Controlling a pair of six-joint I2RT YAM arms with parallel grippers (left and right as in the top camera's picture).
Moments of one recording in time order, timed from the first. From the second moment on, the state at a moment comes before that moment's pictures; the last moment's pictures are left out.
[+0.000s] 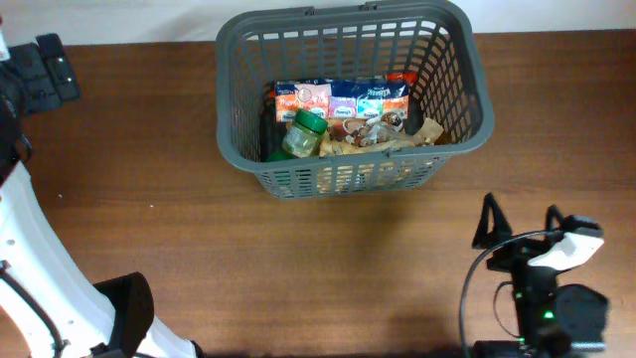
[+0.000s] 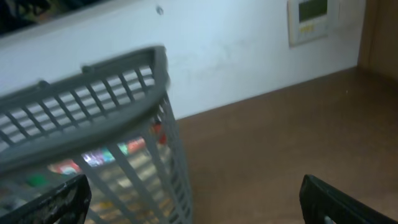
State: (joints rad) left arm 0.24 1.83 2.81 -1.64 -0.27 0.02; right arm -0.04 0.19 0.44 -0.35 0.04 0.28
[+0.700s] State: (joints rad) left arm 0.24 1.83 2.81 -1.64 -0.27 0.02; right arm -0.04 0.01 0.09 -0.25 0.06 0.28
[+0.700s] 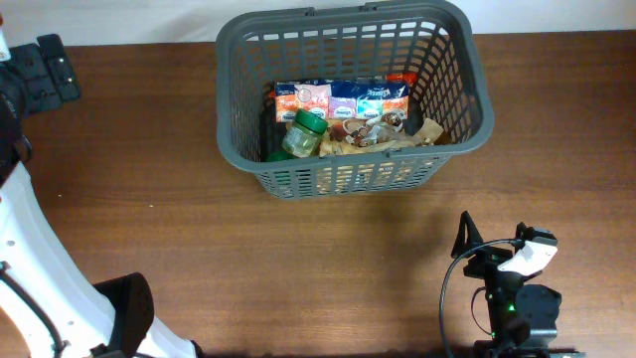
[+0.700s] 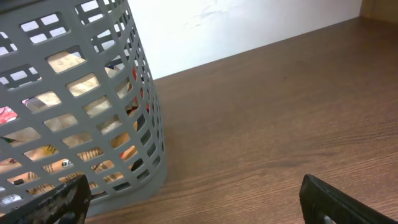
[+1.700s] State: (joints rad) left arm 0.03 0.89 1.43 -0.54 -0.30 0.02; right arm -0.04 0.01 0.08 -0.25 0.06 0.28
